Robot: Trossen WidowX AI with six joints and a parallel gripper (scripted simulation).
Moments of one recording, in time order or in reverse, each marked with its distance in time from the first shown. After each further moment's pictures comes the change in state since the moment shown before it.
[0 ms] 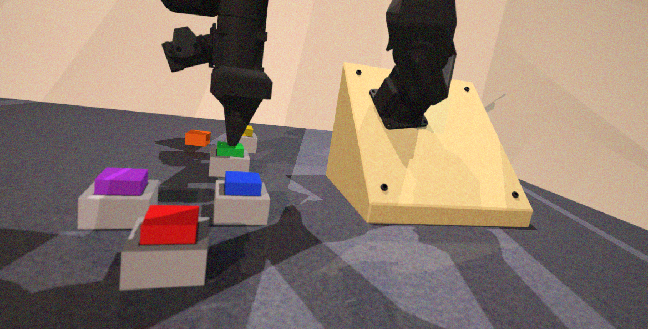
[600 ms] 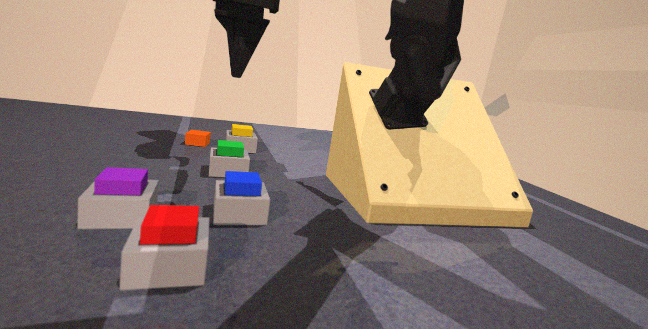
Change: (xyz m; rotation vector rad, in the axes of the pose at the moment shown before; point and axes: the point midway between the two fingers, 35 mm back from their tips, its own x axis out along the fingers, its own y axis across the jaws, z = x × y) arm -0.089 0.009 0.003 0.012 -0.008 -0.015
